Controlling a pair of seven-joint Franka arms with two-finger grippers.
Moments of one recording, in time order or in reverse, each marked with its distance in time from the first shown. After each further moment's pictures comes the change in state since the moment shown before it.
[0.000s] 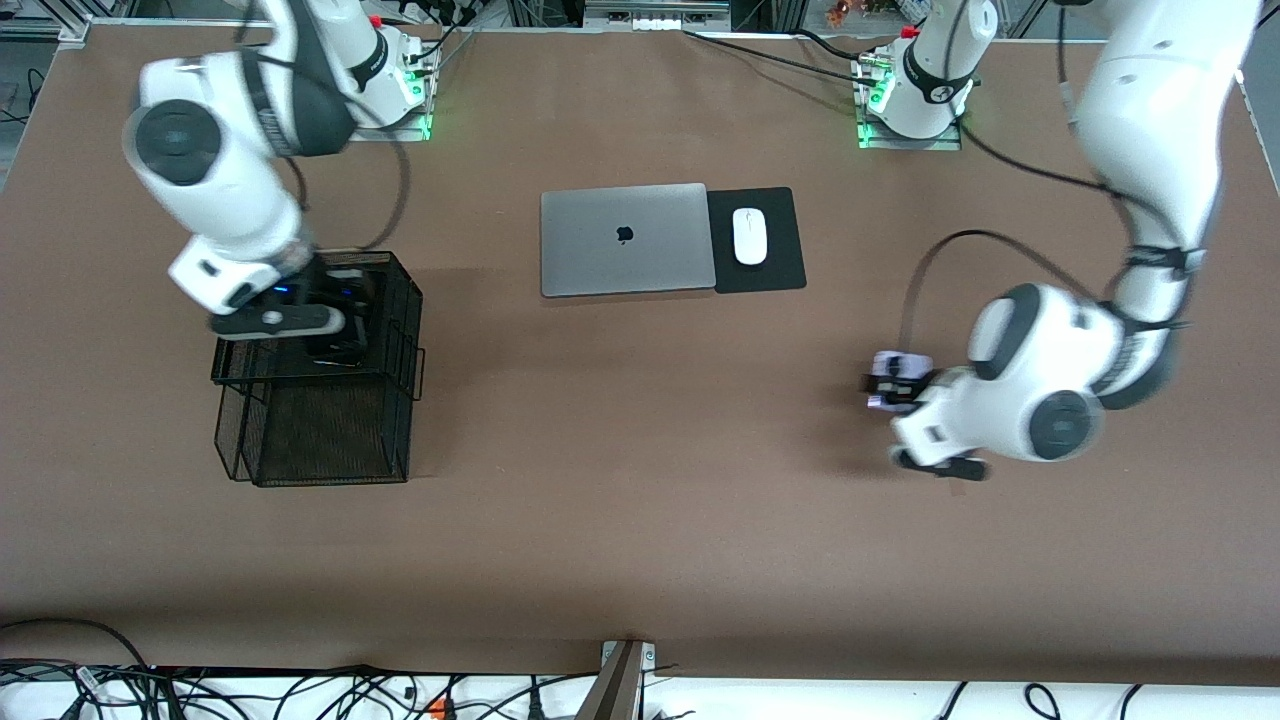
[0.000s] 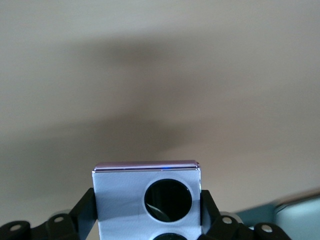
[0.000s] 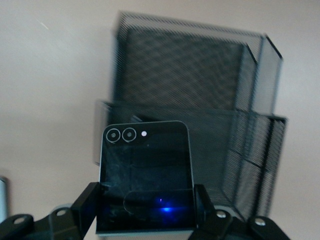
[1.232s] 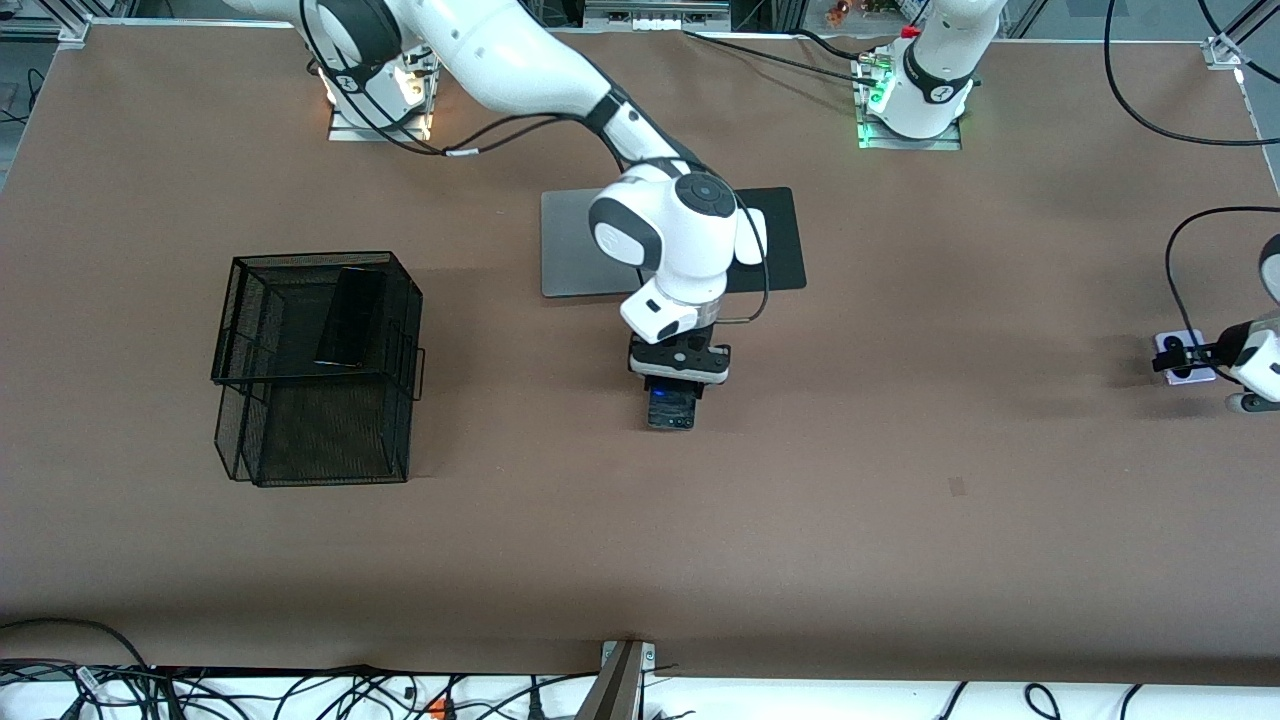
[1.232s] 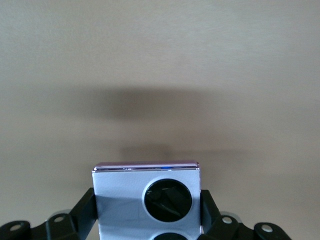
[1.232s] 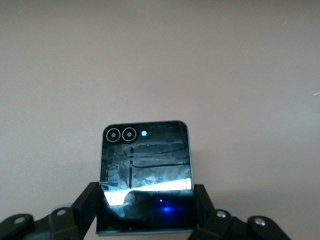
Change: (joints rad) left arm 0.677 -0.129 0.179 -0.247 0.274 0.271 0.461; right arm 0.152 0.934 0.439 1.080 -0.140 0.072 0.961
